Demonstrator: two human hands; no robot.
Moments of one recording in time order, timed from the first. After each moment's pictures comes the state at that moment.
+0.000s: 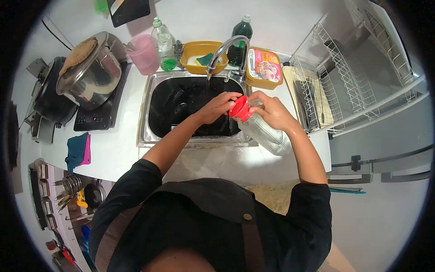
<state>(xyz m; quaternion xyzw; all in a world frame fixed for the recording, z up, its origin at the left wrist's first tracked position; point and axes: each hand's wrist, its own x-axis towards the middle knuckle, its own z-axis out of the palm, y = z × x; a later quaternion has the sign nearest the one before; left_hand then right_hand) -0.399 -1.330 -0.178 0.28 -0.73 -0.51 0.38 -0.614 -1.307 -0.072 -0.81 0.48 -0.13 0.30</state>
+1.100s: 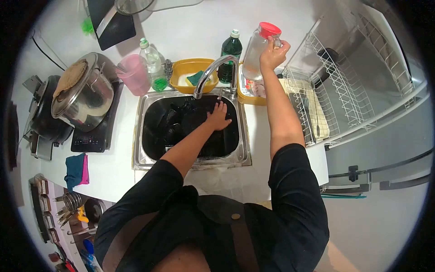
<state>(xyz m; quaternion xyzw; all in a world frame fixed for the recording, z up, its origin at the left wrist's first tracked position) -0.452 -1.422 -0.271 0.59 -0.76 -0.27 0.04 -0.599 -1.547 -0.073 -0.43 0.52 -0.74 -0.05</state>
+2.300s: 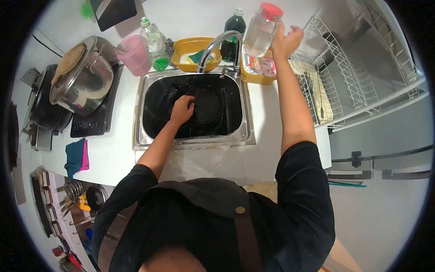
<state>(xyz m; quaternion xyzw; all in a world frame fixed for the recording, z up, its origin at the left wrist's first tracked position) -0.325 -1.344 -0.285 0.58 -0.71 -0.16 0.37 -0.626 -1.526 -0.083 -0.50 0.56 -0.64 -0.18</state>
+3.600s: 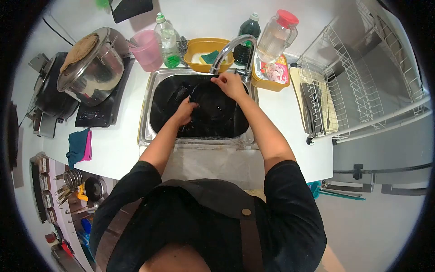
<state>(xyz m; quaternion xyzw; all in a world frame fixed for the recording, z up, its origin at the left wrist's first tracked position) -0.319 -1.336 -0.261 0.43 -0.27 -0.70 0.50 -0.501 -1.428 -0.198 -0.79 0.45 -0.35 0.22</state>
